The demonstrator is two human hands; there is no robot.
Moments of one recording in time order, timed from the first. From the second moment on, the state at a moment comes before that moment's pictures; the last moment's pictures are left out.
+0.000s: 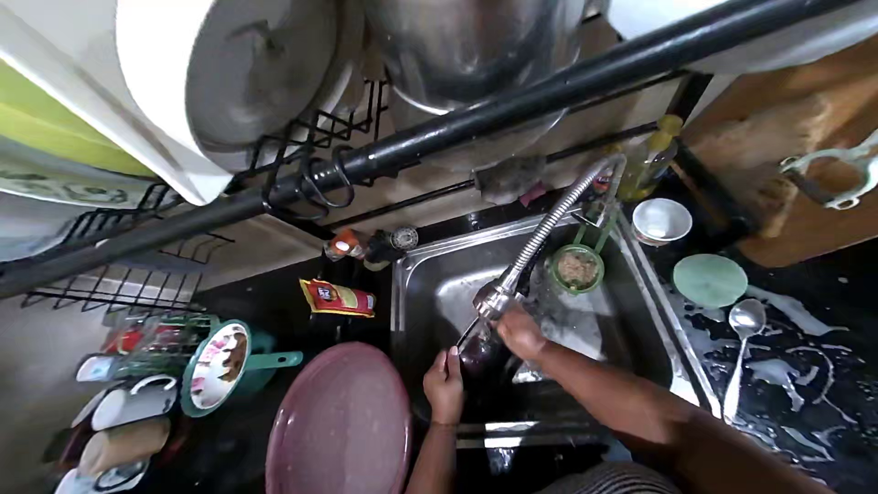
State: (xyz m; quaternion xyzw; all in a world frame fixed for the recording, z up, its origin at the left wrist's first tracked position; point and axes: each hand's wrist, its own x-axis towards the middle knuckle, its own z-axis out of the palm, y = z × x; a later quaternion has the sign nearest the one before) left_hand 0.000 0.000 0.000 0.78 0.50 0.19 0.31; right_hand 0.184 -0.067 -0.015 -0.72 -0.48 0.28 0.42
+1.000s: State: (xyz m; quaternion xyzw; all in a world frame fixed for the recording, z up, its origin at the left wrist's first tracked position) left_hand 0.066 0.001 0.030 0.76 0.52 0.03 0.38; right_hand 0.189 -0.026 0.013 -0.81 -0.39 0.29 0.33
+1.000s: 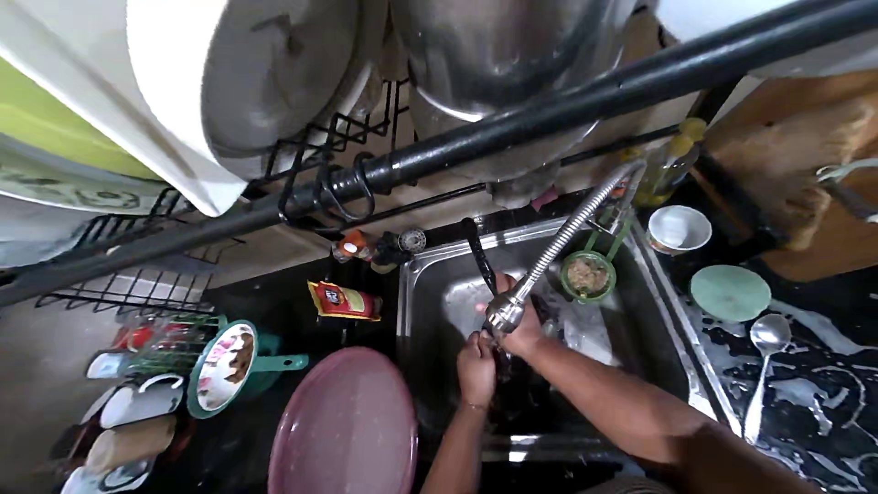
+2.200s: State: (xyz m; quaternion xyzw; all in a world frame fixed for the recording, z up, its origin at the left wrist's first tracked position) left_hand 0.057 -0.008 0.010 0.79 0.53 0.08 0.30; right_hand 0.236 -0.046 -0.006 -0.84 -0.22 0.40 0.30
